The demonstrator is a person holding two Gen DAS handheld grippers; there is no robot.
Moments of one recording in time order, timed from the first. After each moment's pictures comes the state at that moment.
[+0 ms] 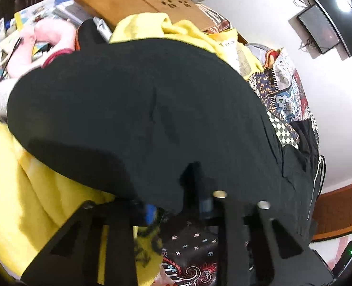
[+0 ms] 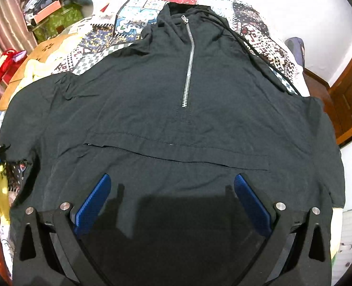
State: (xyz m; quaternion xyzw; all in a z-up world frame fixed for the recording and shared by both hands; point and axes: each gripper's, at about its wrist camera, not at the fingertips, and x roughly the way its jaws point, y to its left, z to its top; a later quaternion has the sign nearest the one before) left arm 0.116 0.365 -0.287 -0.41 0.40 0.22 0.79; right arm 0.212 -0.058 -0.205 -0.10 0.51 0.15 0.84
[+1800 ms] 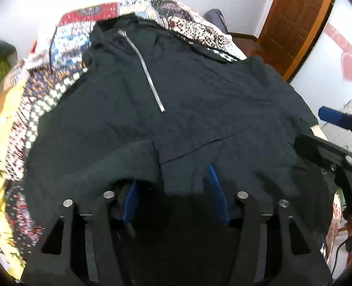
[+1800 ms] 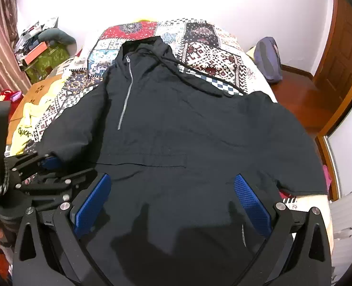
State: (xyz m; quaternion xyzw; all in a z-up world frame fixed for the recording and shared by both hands) left arm 0.249 -0.016 -0.208 0.02 0.50 -0.12 0.86; right arm 0.202 -0.171 -0.157 -0.02 0.45 0.13 0.88
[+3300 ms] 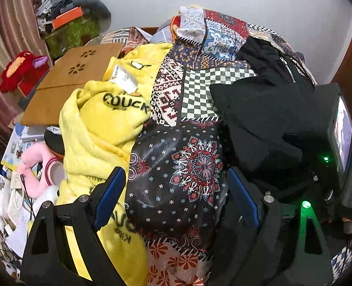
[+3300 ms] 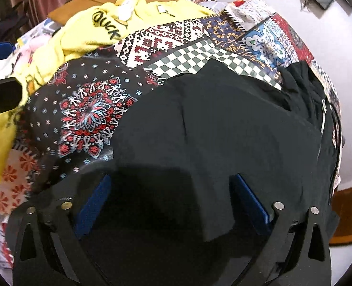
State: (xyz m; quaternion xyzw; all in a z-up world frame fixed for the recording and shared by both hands) left arm 0.148 0.253 -0.203 -0.07 0.46 0.10 0.88; right arm 0.188 0.128 -0.243 -0.34 0.45 0.31 0.77
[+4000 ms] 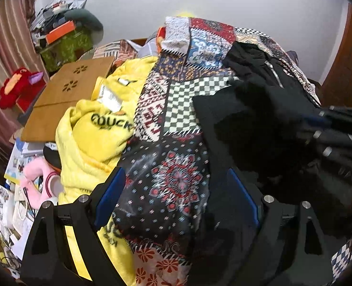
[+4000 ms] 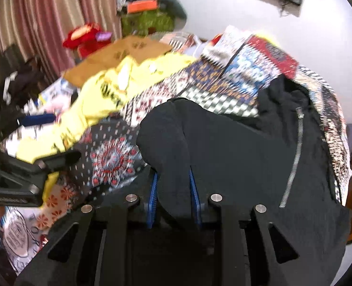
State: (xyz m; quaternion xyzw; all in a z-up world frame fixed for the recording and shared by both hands) left arm 0.163 0.212 -0.174 -0.04 0.44 0.09 0.89; right arm 0.198 0.067 -0.151 -0.18 0.39 0.37 0.82
